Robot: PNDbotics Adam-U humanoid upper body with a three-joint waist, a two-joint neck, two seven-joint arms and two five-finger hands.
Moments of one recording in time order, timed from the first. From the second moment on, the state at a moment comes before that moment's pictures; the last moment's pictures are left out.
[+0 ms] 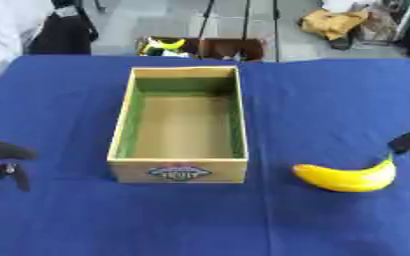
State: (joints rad) left arm -0.11 0.11 0.14 -1.98 -0.23 -0.28 0.02; right arm -0.13 -0.25 -0.17 -1.98 0.44 -0.36 0.08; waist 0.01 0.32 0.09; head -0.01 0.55
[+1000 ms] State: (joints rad) left arm -0.11 0.11 0.14 -1.98 -0.23 -0.28 0.02; right arm -0.19 -0.40 -0.16 -1.98 0.57 -0.31 0.12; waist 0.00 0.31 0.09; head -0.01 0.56
